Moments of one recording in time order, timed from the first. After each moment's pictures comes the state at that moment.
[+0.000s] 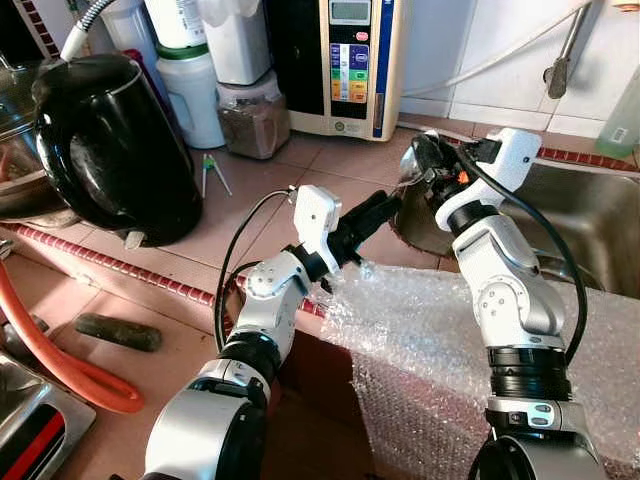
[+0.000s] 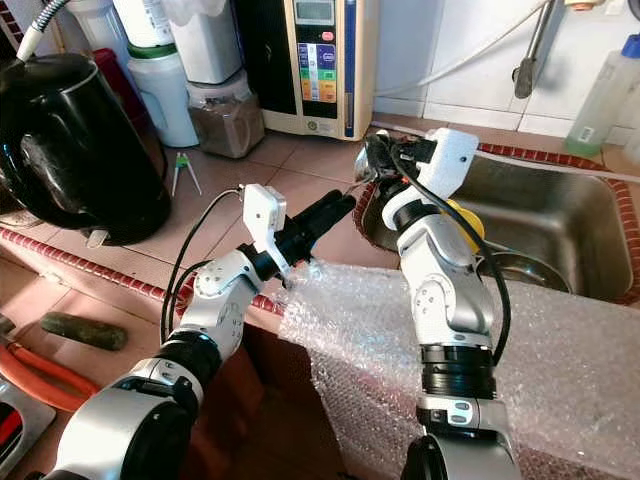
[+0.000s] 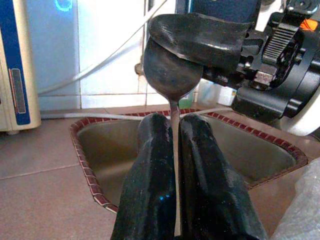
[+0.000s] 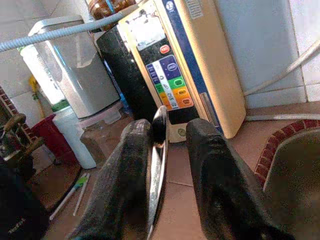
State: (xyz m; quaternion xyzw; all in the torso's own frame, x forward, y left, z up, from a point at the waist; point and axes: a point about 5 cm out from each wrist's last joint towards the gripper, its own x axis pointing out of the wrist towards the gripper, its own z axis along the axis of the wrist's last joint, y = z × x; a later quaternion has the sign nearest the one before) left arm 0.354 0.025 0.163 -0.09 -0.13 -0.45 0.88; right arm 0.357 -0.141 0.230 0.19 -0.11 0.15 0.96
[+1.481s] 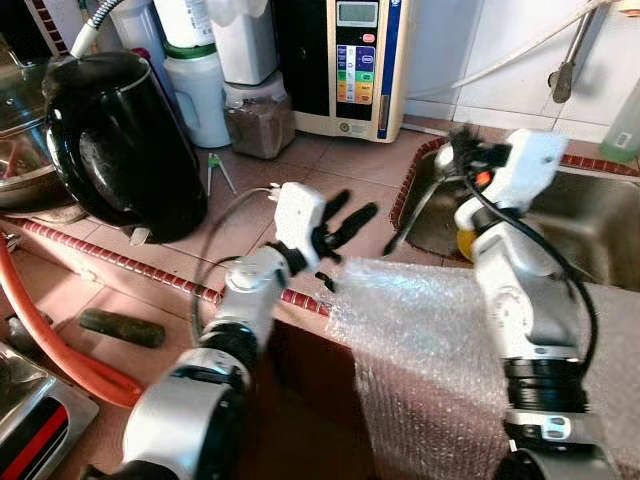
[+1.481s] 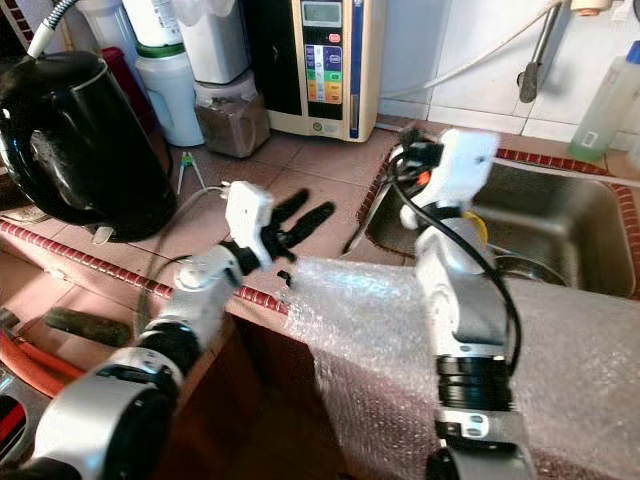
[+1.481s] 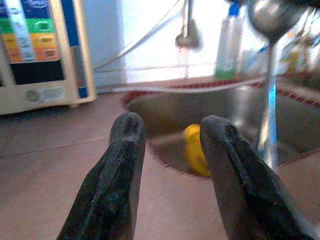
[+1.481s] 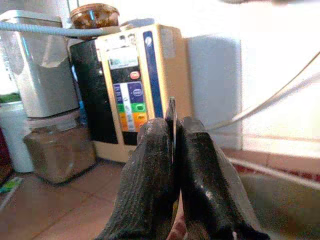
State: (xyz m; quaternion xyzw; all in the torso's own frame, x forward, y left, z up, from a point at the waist) left arm 0.369 0.060 0.155 -0.01 -0.08 -0.39 0.92; right arm 0.348 -0.161 0.238 0.04 -0.18 0.07 0.98
